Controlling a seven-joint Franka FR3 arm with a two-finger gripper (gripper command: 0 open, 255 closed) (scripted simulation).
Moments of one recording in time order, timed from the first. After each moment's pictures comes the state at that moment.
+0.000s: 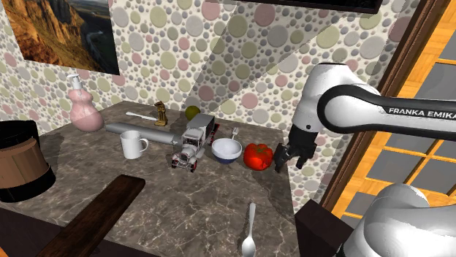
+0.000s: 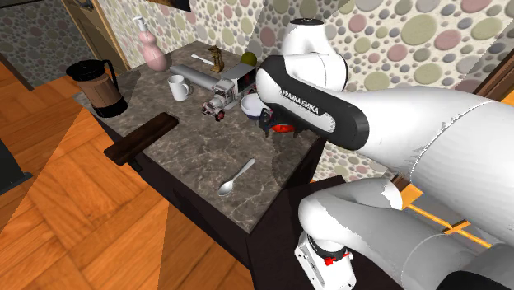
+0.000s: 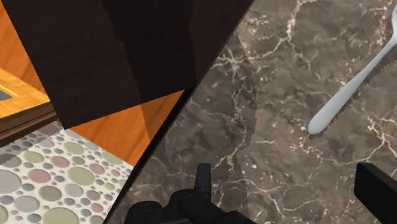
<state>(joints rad) -0.01 -0.94 0.17 -2.72 0.20 1.81 0.34</state>
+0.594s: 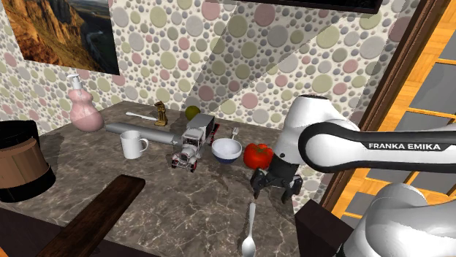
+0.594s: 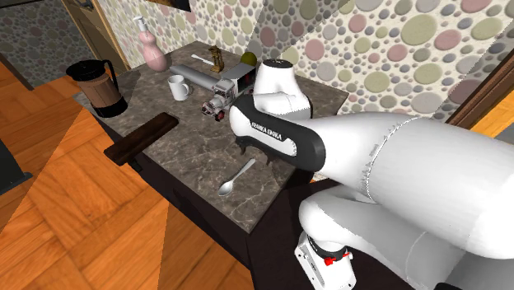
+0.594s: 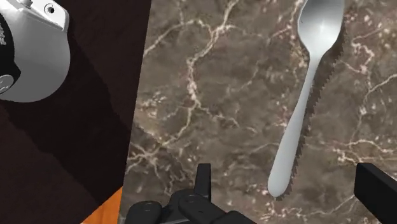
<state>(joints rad) 0.03 -0.88 0.40 -2.84 0.51 2.02 0.78</state>
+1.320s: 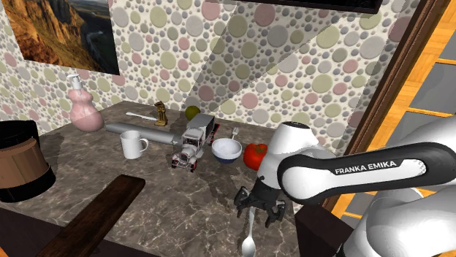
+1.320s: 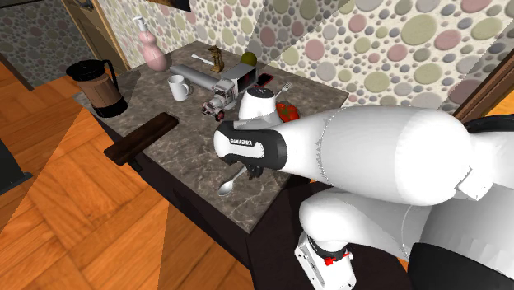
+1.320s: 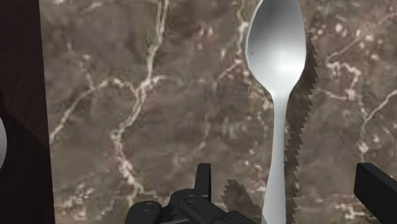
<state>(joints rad) 0.06 -0.67 0.59 -2.88 0.72 2.31 0.97</state>
